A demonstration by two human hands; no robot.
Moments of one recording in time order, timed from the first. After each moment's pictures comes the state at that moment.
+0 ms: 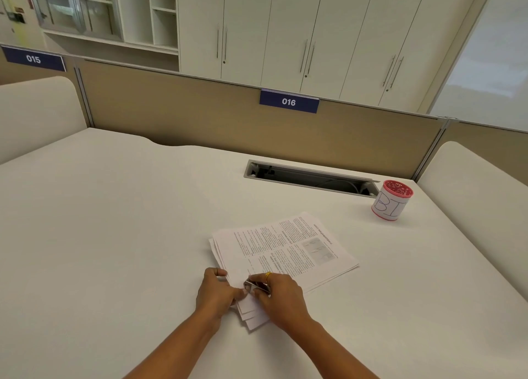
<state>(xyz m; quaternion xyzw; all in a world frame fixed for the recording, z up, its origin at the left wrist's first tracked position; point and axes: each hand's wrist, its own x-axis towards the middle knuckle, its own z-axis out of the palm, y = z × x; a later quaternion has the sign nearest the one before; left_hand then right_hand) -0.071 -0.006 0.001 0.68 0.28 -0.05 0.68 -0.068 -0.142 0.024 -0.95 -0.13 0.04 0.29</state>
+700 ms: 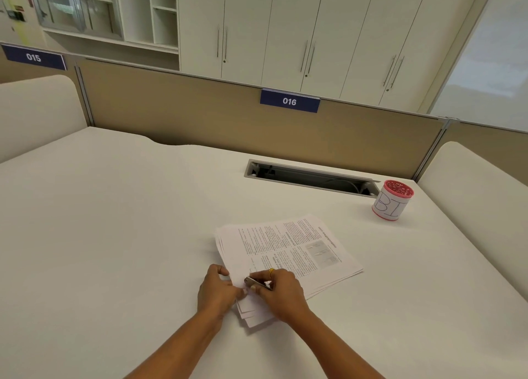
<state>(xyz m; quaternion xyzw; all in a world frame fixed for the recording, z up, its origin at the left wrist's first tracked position) -0.076 -0.009 0.008 0.73 0.26 -0.03 0.63 -0.061 -0.142 0.027 -0.93 -0.08 0.07 0.35</state>
